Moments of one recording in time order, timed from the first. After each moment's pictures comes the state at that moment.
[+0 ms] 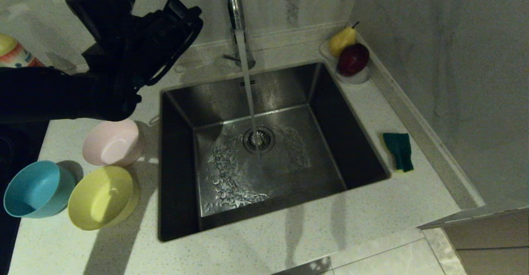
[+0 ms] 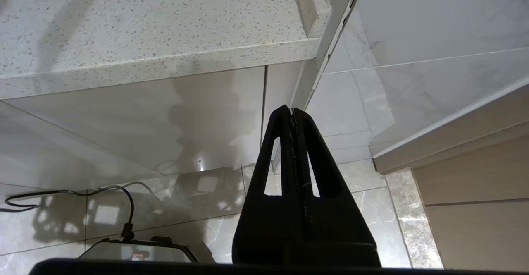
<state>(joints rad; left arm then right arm) -0.27 1.95 -1.61 -0.79 -0.06 -0.63 0.00 0.00 0.00 0.00 0.01 -0.03</state>
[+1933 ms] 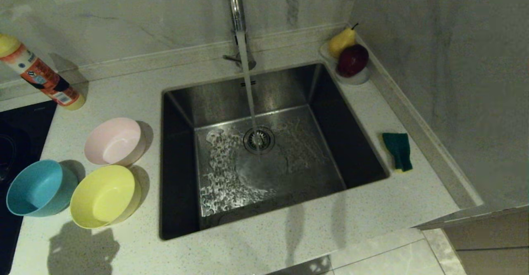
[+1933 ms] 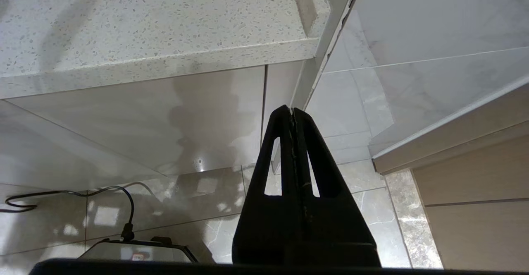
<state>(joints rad) -0.10 0.31 -0.15 -0.36 0.42 -0.26 0.00 0.00 0.00 0.00 0.01 -0.03</state>
